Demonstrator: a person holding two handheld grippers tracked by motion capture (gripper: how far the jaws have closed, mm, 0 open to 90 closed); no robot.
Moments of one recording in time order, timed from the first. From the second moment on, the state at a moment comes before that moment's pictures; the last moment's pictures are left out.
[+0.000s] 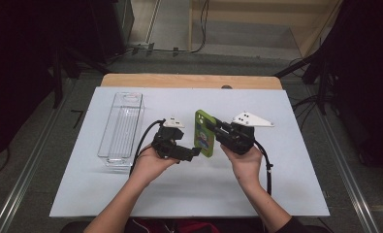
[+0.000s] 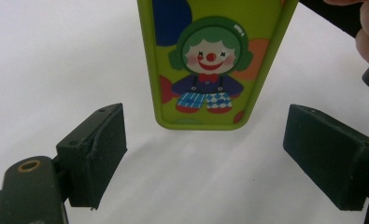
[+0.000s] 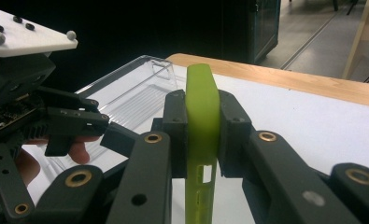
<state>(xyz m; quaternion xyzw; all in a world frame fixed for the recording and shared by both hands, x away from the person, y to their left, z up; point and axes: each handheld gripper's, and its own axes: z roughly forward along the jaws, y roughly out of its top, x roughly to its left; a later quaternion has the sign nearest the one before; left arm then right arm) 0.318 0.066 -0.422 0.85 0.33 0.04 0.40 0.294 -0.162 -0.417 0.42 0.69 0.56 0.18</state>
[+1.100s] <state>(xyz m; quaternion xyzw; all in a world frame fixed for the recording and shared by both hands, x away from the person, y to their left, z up) 0.320 0.061 -0.420 0.84 0.33 0.08 0.43 0.290 -0.149 -0.421 0.44 0.68 0.57 0.13</state>
